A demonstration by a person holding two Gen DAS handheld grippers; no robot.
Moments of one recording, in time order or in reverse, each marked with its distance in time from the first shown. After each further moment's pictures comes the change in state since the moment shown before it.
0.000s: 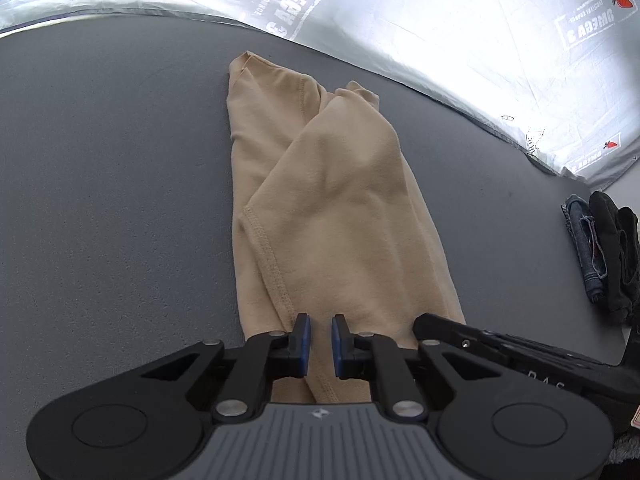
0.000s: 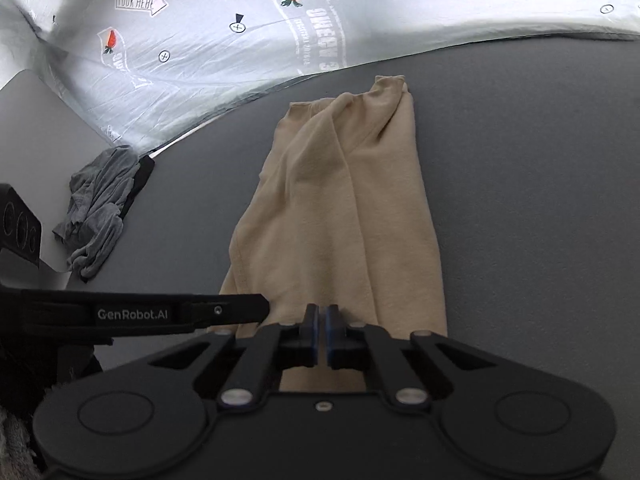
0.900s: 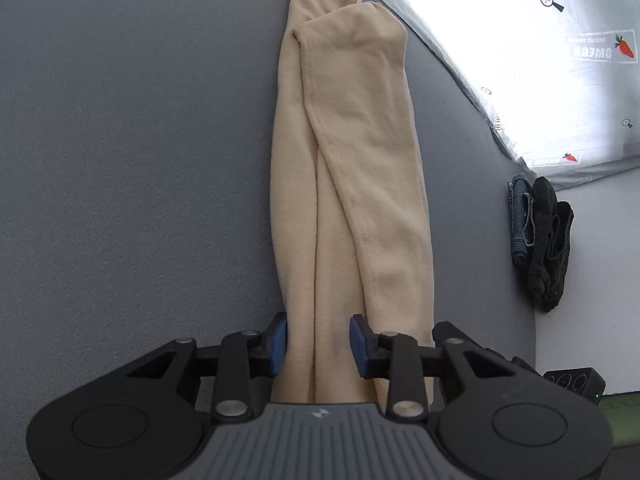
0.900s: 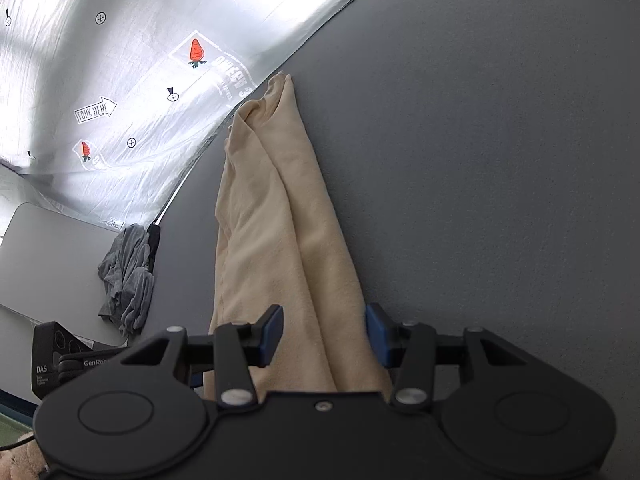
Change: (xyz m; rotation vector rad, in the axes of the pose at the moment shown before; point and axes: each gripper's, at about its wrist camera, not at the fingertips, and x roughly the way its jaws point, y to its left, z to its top) left arm -0.060 0.040 -0.123 -0.273 0.204 -0.242; right arm -0.107 -0.057 -0.136 0.369 -0.039 0.104
